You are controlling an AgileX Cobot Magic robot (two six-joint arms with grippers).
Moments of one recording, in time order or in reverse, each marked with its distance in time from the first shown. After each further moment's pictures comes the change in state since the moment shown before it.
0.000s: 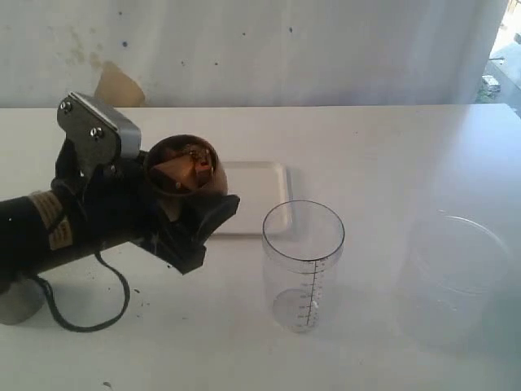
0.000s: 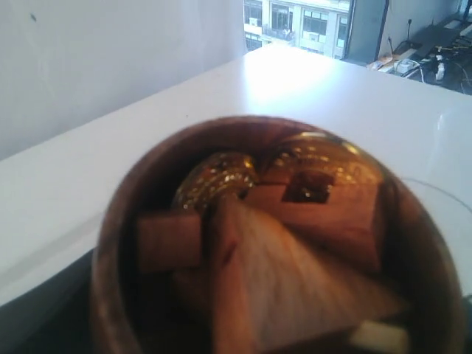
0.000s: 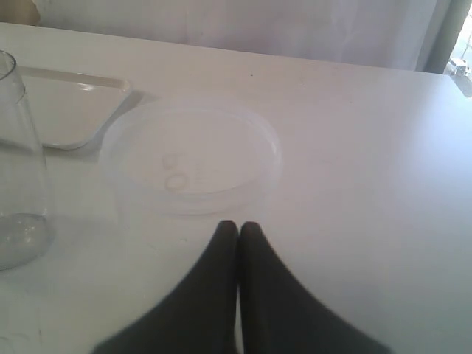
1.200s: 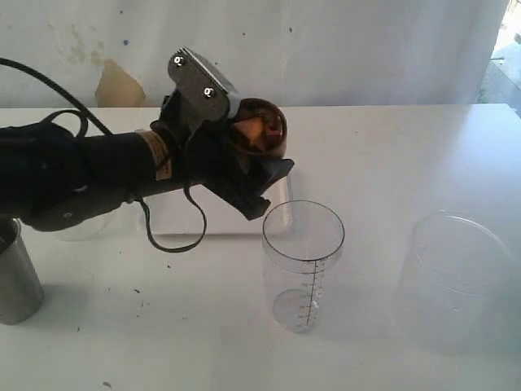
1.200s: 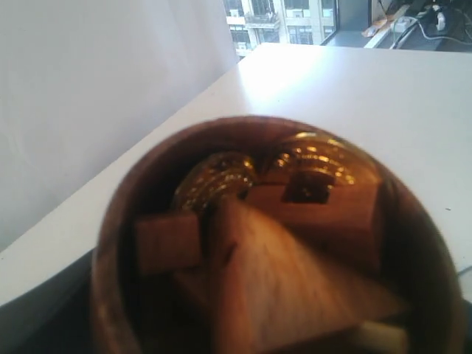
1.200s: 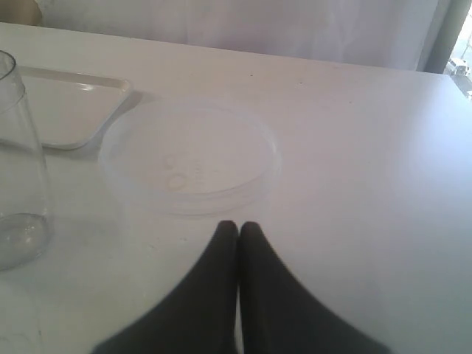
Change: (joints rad) left arm 0.000 0.299 -0.374 0.169 0.078 0.059; right arm 0.000 0.000 0.000 0.000 0.000 0.000
